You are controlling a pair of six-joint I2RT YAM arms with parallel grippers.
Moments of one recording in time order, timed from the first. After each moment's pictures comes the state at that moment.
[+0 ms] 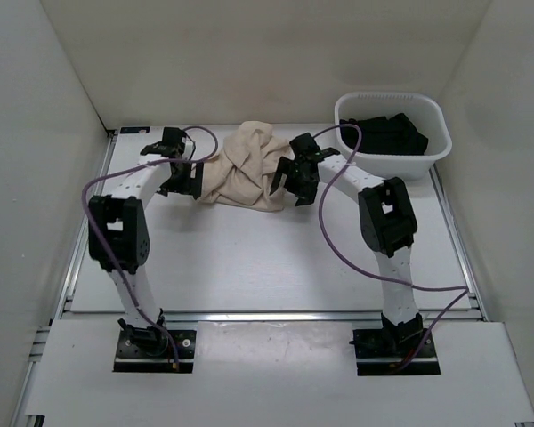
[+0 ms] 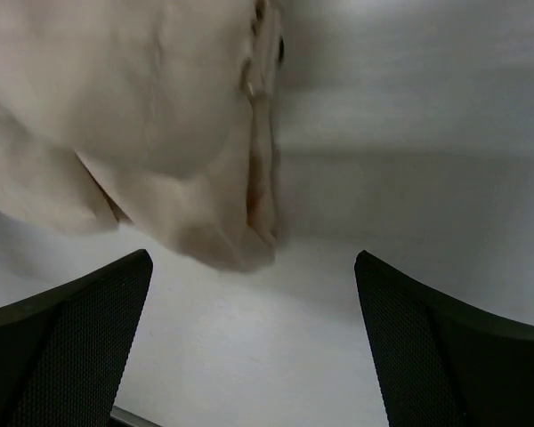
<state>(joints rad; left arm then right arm) -0.12 1.83 1.46 -0.76 -0.12 0.00 0.50 2.15 1.70 -0.64 -0.16 0.73</state>
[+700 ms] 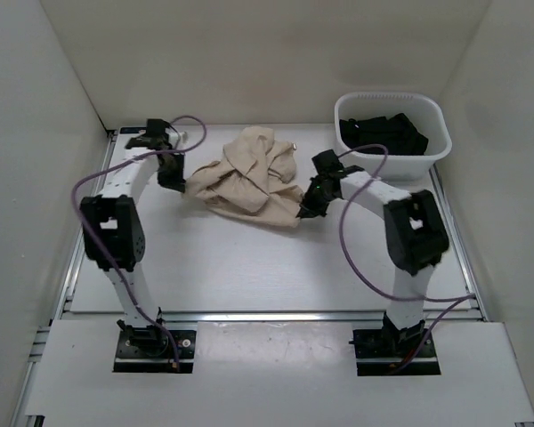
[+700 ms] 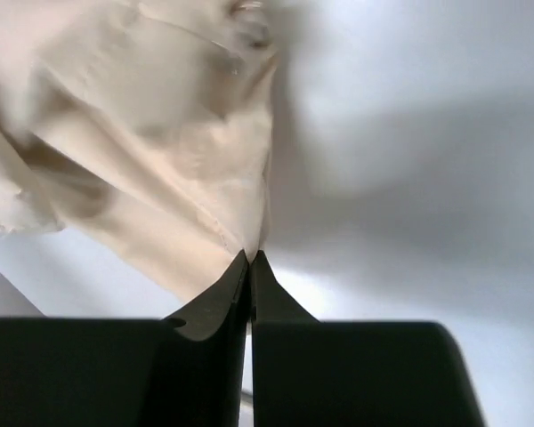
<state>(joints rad) -0.06 1.94 1.61 -0.82 0.11 0.00 0.45 1.98 1.39 -0.54 -0.25 0.86</state>
